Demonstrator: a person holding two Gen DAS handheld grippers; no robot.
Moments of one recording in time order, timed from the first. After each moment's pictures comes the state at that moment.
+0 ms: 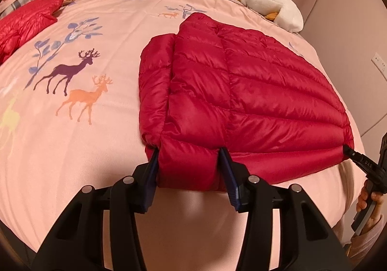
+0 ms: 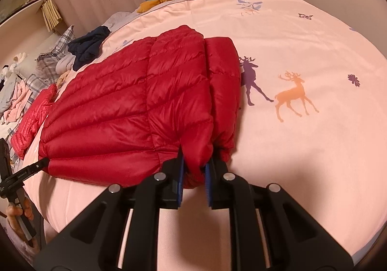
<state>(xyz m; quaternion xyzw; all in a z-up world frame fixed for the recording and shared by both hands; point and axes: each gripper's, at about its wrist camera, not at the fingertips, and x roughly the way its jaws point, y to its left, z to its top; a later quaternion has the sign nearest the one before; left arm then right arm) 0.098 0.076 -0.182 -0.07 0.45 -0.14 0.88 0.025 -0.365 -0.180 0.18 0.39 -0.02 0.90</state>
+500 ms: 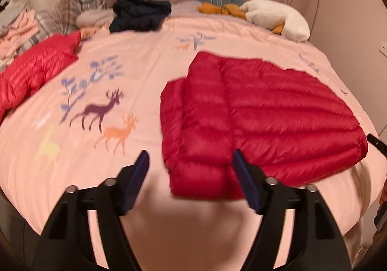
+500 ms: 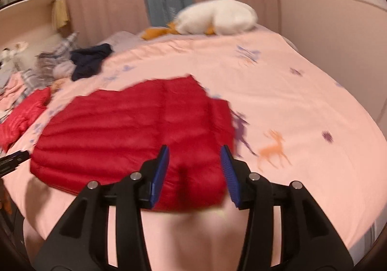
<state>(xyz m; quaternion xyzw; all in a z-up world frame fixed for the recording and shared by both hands) 0.082 0.068 -0.136 0.00 0.37 -0.08 0.92 0.019 -0.337 -0.127 0.08 0.30 -0.04 0.95</state>
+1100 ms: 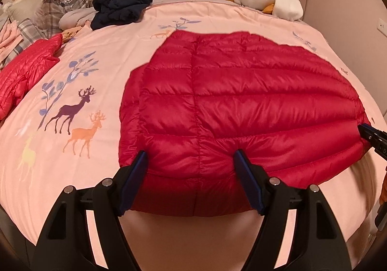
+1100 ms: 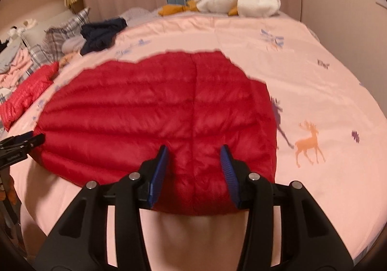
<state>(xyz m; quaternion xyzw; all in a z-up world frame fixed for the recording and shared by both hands) 0.104 0.030 -0.164 0.03 0.41 -0.10 0.91 0.048 -0.316 -0.154 0.07 0.35 -0.02 0.93</state>
